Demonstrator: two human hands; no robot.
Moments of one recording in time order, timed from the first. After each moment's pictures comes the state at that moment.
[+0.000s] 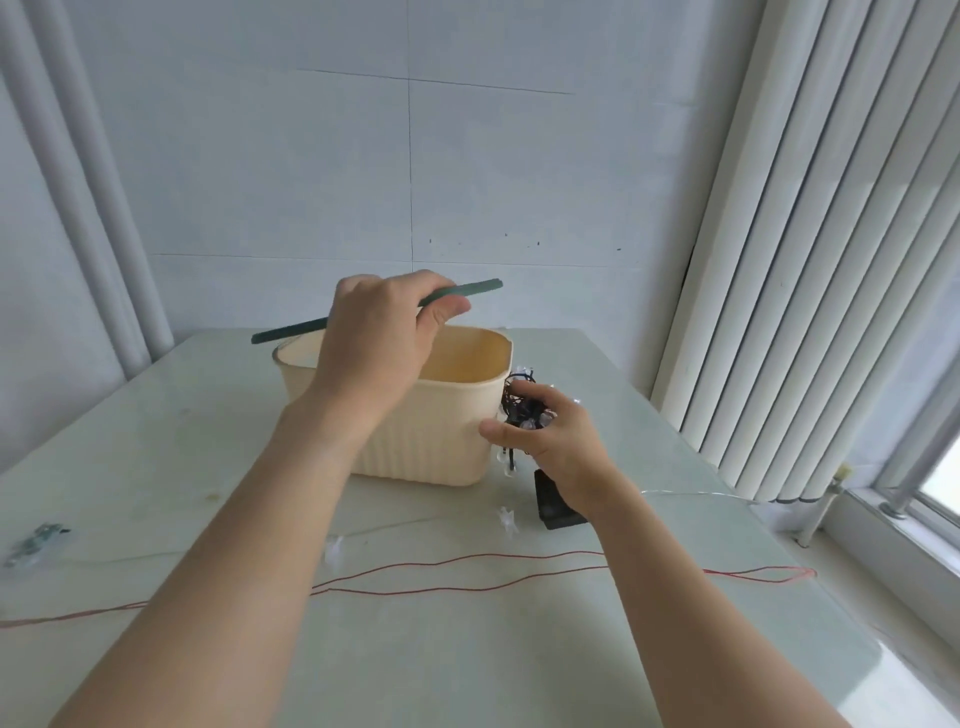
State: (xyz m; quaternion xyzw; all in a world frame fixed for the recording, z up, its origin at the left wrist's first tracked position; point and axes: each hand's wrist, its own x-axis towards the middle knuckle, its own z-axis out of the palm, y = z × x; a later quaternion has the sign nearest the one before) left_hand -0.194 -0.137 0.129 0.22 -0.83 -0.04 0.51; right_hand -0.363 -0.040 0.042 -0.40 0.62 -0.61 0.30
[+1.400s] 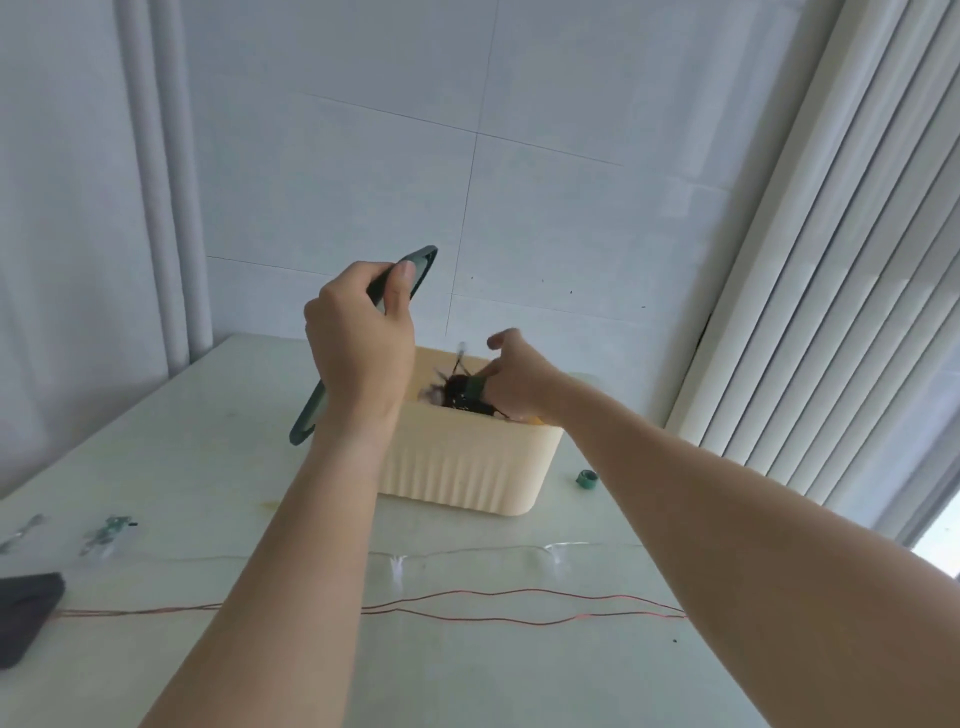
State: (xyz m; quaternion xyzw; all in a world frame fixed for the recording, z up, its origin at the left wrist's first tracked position) left_hand -0.133 -0.167 0.145 0.34 -0.58 -0.15 0.72; right_hand -0.290 -0.130 0.144 -0.53 0.79 -0.27 0.13
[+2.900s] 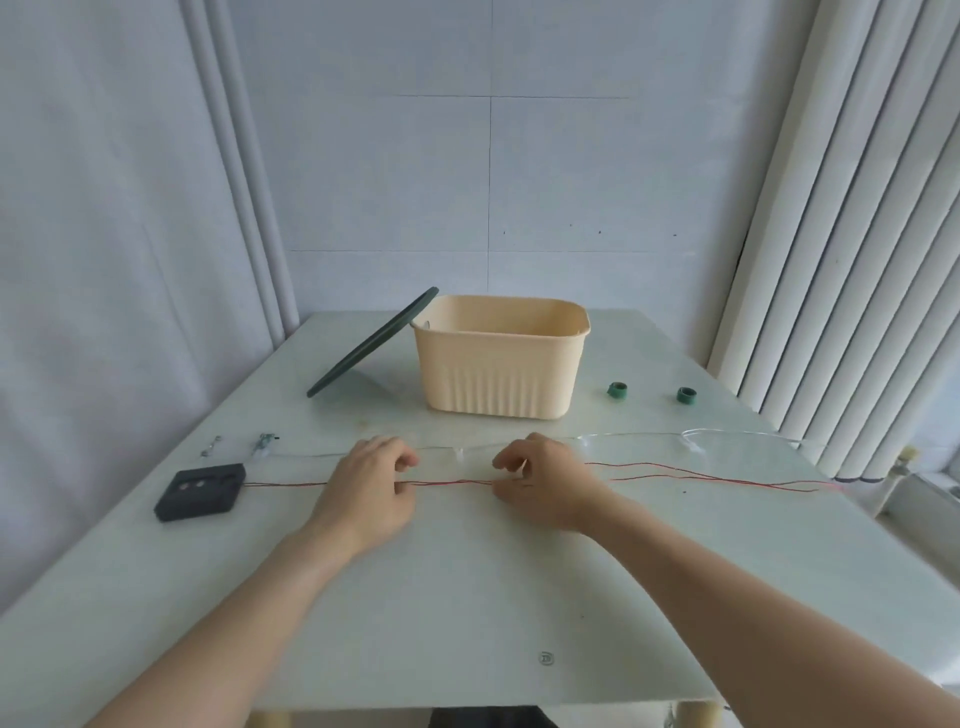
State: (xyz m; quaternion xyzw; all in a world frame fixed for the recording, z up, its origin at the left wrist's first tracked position) left_hand -0.012 -0.068 0.001 0.42 -0.86 -0.14 0.26; right_hand -0.233 0.014 0.008 -0.62 0.73 -0.25 0.14
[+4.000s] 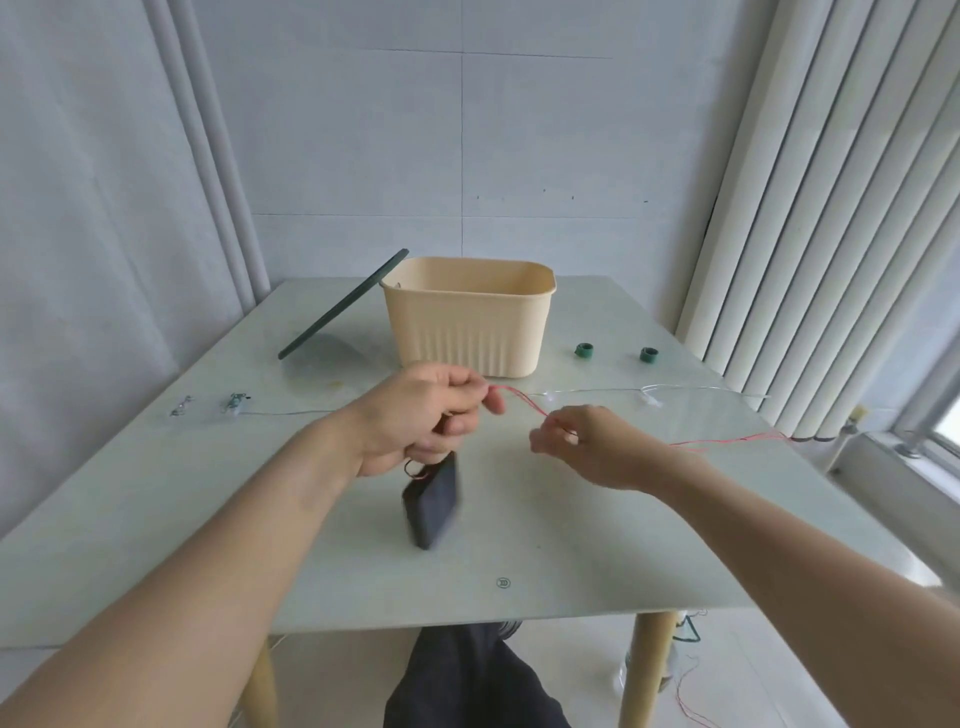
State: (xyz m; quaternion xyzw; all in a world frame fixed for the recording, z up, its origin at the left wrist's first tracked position) left_hand -0.059 0.006 0.086 0.25 -0.71 -0.64 0.17; right_hand -0.279 0.089 0.032 -0.63 0.73 -0.22 0.17
